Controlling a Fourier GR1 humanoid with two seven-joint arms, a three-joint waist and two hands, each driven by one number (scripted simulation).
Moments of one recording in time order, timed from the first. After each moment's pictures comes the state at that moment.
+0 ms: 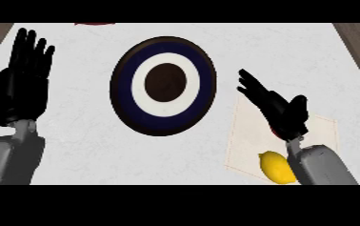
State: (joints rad) left arm -0.28 0.37 0.02 -1.60 0.43 0.38 0.09; right arm -0.25 -0.34 0.30 -1.48 -0.27 0.07 0.15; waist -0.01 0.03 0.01
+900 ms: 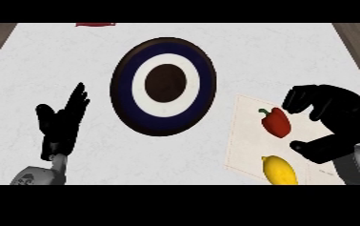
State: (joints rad) left arm -0.08 0.37 -0.20 -1.43 0.26 0.33 0.15; right arm -0.21 -0.44 0.06 -1.54 -0.36 0.50 -0.63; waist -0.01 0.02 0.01
